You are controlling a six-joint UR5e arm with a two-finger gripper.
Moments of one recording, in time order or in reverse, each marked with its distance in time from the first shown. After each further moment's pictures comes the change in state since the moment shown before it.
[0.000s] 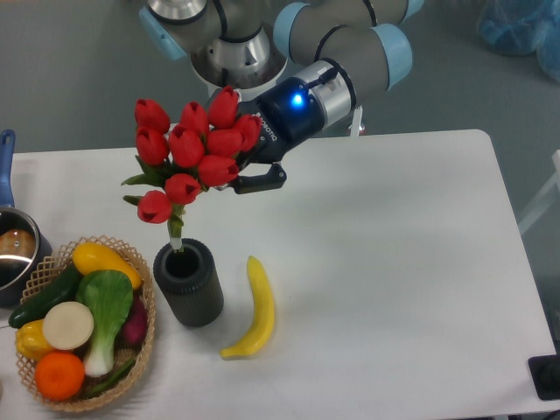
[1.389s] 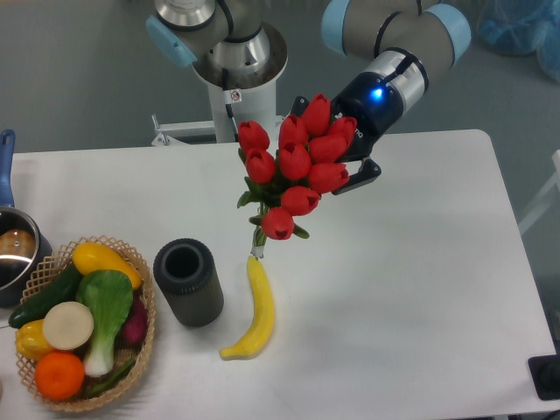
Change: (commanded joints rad) arm 0.140 -0.025 0.021 0.008 0.075 0.014
